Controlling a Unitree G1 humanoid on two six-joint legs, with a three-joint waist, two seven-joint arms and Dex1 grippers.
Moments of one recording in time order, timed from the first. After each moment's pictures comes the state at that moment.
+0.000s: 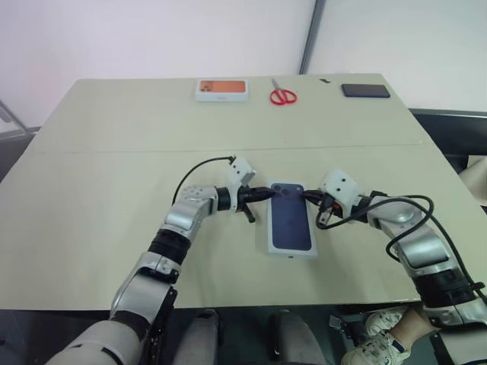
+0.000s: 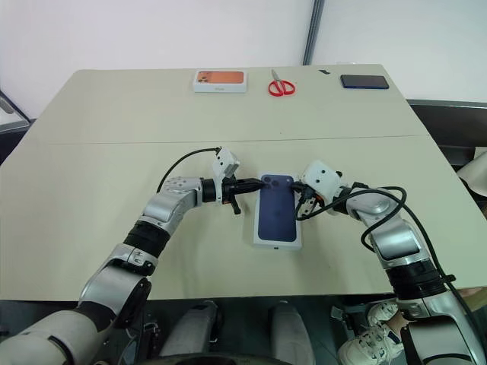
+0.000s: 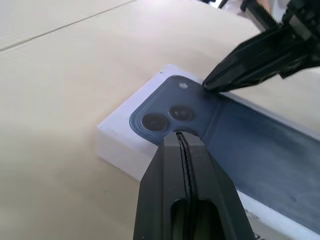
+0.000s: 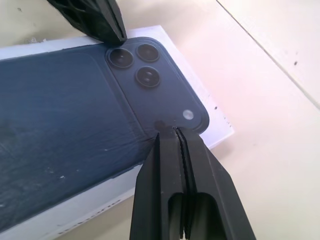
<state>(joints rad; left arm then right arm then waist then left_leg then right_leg) -0.74 0.17 -0.23 0.54 -0.18 0.28 -0.94 -0.37 -0.69 0.14 -0.02 0.06 0.30 0.79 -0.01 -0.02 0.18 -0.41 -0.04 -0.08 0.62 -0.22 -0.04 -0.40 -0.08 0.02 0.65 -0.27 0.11</state>
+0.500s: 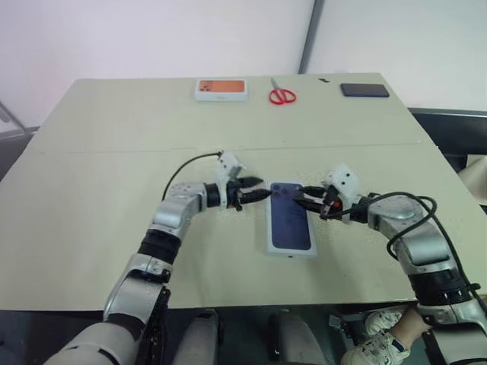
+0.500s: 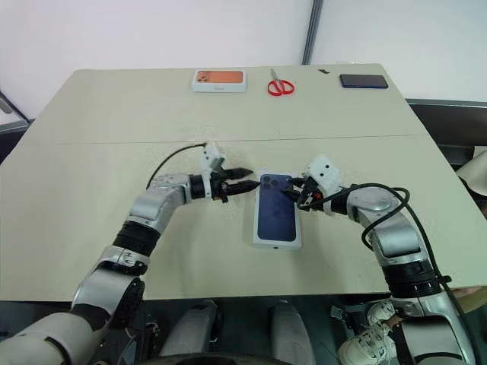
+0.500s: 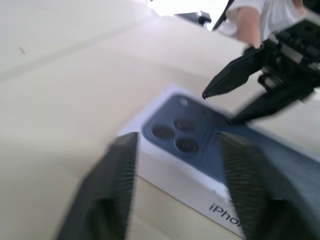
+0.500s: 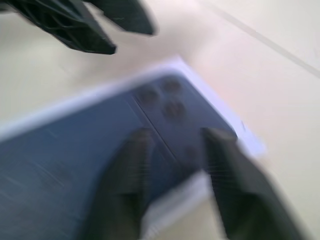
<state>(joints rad) -0.69 0.24 -0.09 0.38 -0.31 0.35 -1.00 -0.38 -0.64 0.03 -0.09 0.29 0.45 0.88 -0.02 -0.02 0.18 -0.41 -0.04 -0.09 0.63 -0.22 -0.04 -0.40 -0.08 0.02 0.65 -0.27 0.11</state>
